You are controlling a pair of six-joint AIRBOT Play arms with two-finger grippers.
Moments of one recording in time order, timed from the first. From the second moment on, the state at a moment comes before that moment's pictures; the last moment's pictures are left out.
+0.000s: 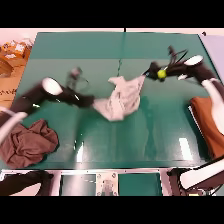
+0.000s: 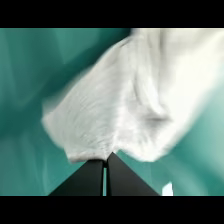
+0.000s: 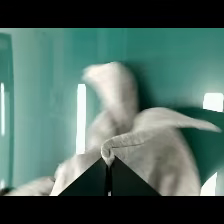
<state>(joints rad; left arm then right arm) -0.29 -1.22 1.07 1.01 -0.91 -1.50 -0.10 -1.68 1.55 -0.66 1.08 1.34</state>
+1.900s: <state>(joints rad) -0.23 -1.74 1.80 0.71 -1.12 -1.19 -0.33 -1.05 0.72 -0.74 0.88 1.28</state>
